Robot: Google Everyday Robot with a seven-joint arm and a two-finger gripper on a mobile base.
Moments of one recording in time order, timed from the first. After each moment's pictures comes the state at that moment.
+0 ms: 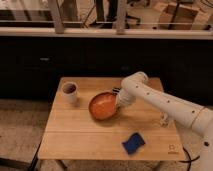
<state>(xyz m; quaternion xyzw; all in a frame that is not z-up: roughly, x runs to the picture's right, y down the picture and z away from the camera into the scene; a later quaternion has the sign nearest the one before) 0.113 0.117 0.858 -0.17 -0.24 -0.51 0.81</state>
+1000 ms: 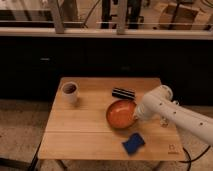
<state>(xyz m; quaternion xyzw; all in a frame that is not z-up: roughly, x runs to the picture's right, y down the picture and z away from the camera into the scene) 0.177 0.194 0.780 -0.20 -0.19 -0.45 0.85</state>
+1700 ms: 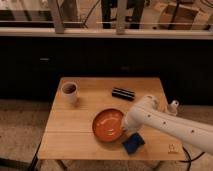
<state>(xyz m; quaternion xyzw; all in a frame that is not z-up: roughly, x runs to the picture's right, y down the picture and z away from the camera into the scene) 0.090 0.231 0.775 -0.20 -0.25 -0.49 0.81</state>
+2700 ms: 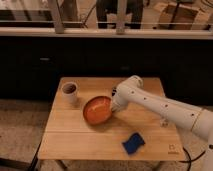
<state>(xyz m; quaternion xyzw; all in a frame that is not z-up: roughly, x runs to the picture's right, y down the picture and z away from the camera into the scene) 0.076 0.127 0.851 -0.16 -0.25 -0.53 0.79</state>
